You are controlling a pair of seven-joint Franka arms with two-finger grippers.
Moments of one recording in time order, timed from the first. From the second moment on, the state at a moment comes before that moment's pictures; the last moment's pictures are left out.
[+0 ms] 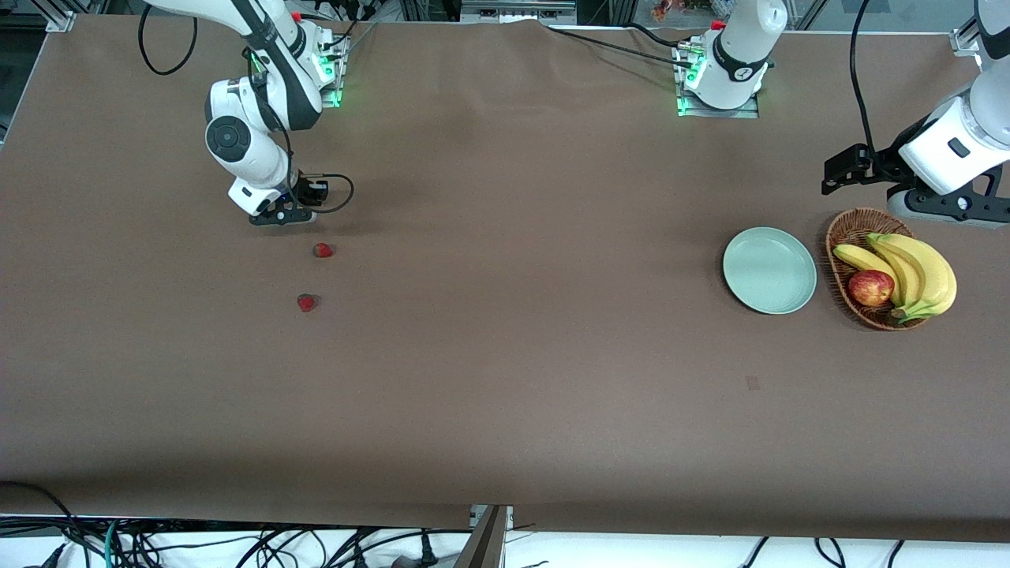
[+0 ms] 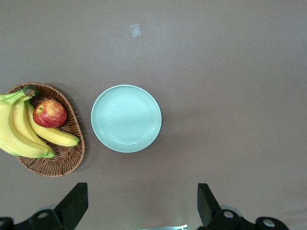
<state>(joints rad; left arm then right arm) -0.06 -0.02 0.03 -1.71 -0.03 1.56 0.07 0.26 0.13 -0.04 -2.69 0.01 2.64 0.11</state>
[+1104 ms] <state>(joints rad) -0.06 -0.02 0.04 -1.71 -0.03 1.57 0.06 0.69 0.76 0.26 -1.51 0.02 2.45 1.29</state>
